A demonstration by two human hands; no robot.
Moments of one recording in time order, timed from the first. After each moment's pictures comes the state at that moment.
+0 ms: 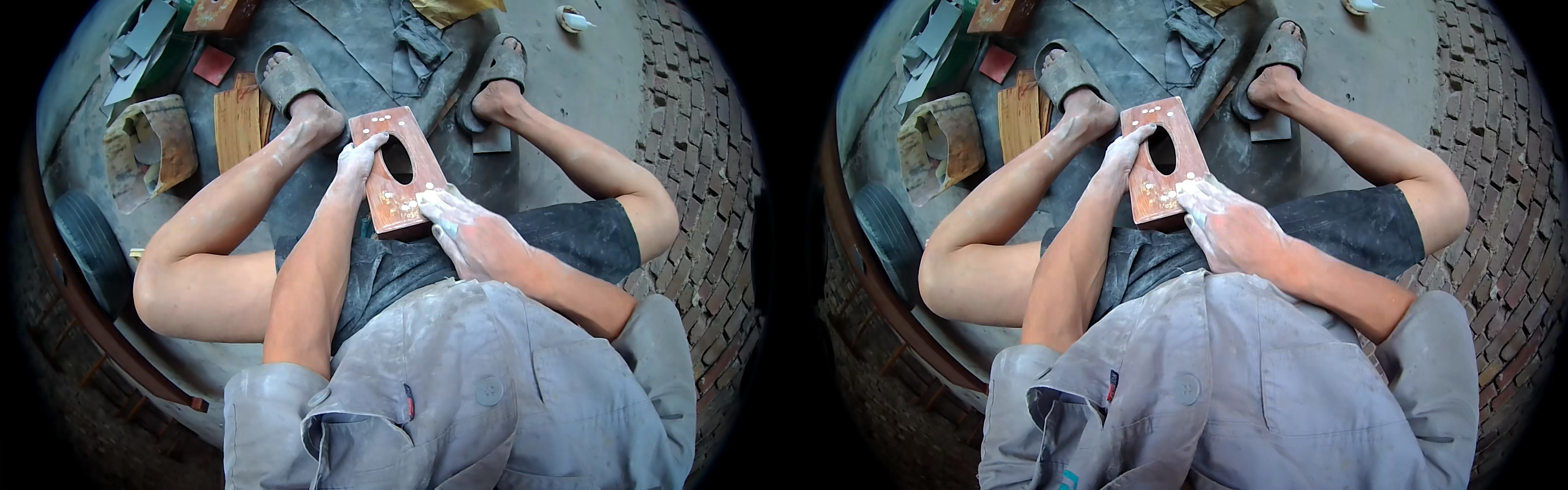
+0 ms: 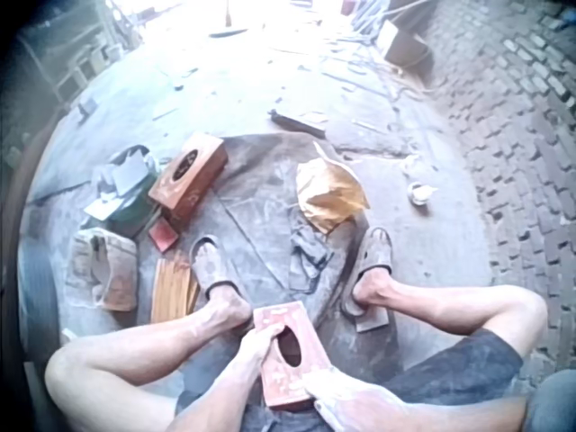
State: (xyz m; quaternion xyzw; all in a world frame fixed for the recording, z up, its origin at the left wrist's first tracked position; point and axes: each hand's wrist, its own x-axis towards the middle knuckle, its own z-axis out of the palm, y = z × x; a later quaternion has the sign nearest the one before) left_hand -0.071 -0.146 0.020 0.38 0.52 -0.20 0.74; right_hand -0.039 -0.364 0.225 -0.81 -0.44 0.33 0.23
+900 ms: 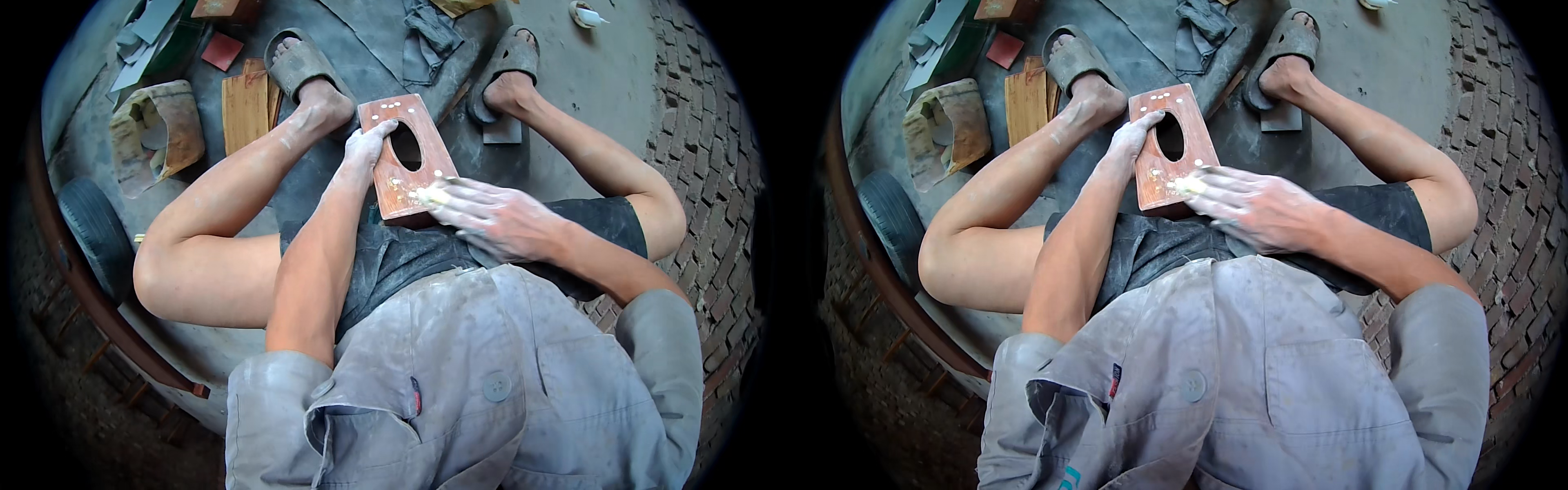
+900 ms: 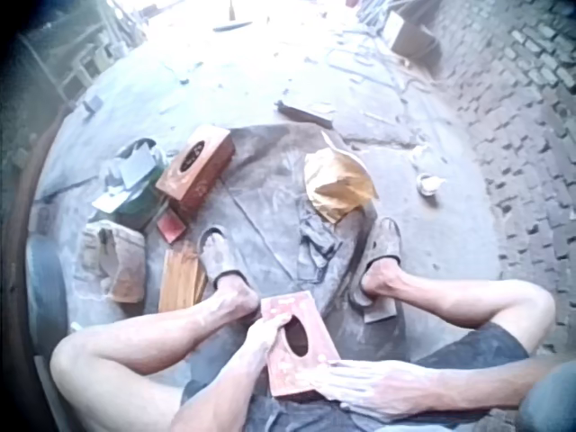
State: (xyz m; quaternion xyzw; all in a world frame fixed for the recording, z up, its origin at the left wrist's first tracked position) left_hand -0.075 -0.144 0.016 0.35 0.54 -0.20 0.74; right_hand 0.001 -0.381 0.226 -0.68 -0.63 0.31 0.20
